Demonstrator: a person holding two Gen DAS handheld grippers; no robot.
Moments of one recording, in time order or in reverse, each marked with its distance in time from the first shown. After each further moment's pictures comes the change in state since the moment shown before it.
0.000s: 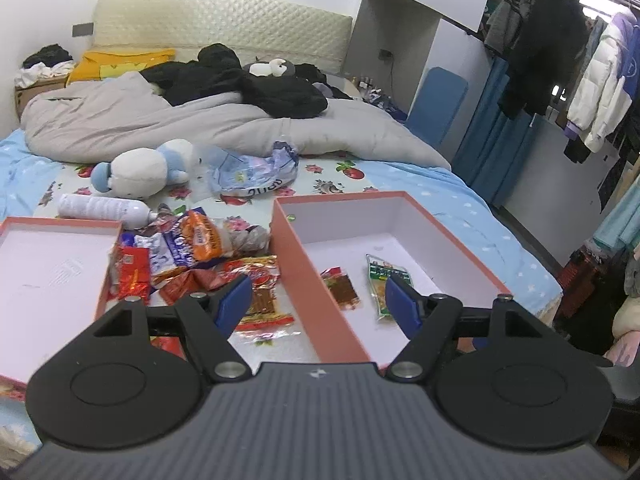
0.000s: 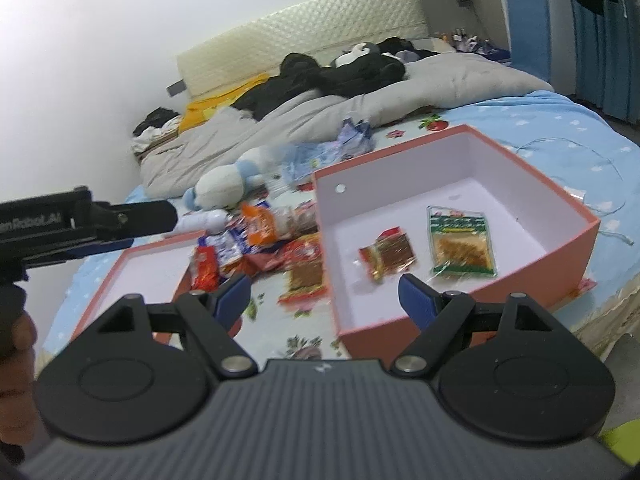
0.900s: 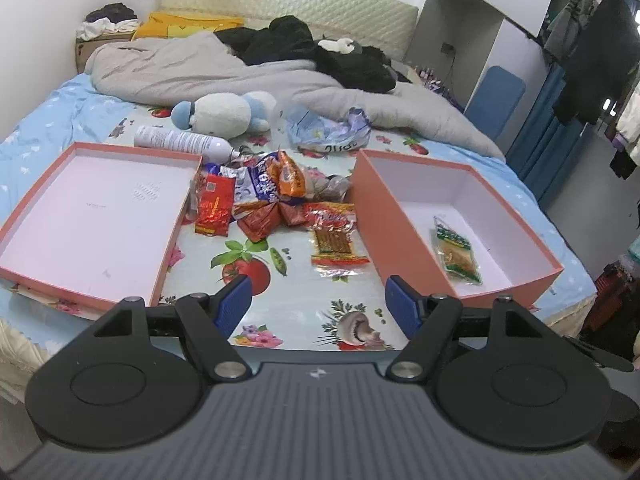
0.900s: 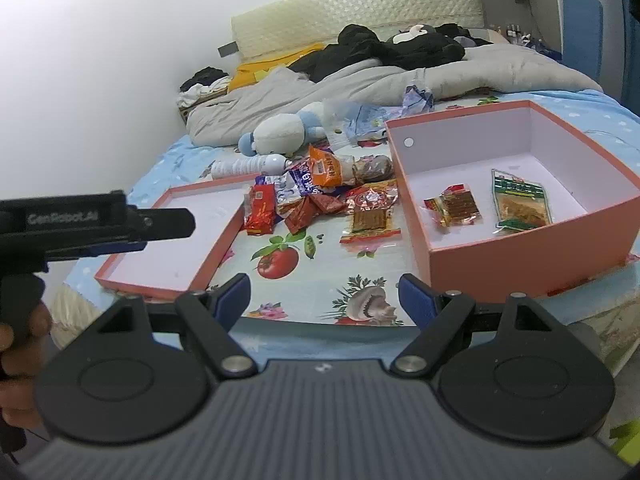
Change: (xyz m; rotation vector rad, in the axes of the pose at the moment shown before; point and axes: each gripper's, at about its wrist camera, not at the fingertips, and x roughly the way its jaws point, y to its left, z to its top) left arm -0.030 0.068 -0.067 -0.132 0.070 0.132; right arm 0.006 0.051 -0.061 -0.112 0.055 0.098
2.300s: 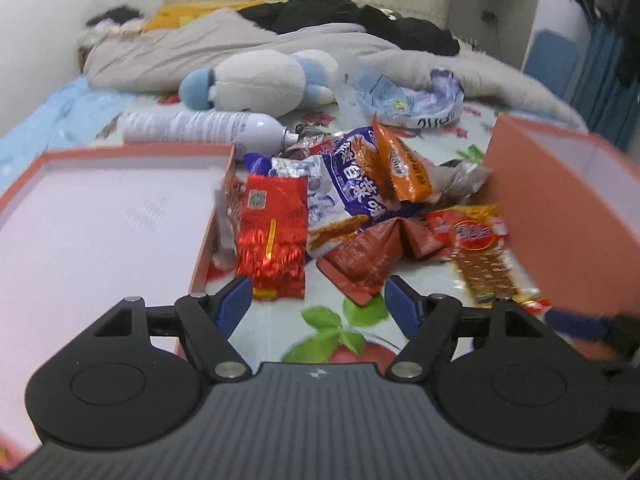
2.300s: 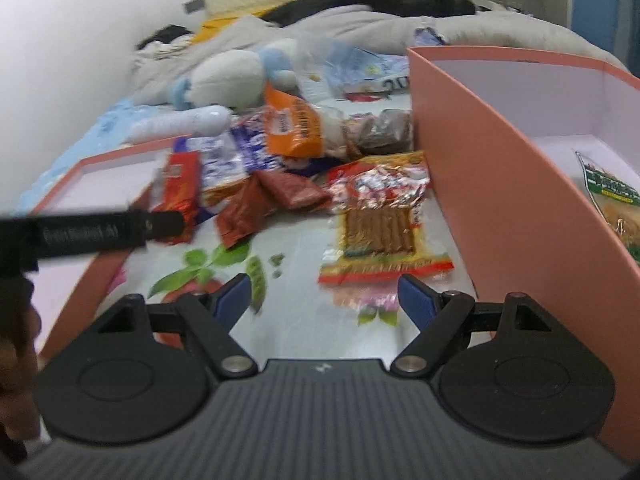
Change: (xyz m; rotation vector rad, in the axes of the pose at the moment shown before) left arm 0.262 0.099 0.035 0.118 0.011 0.141; right arm 0.237 -0.001 0.021 -0.033 0.067 -0.161
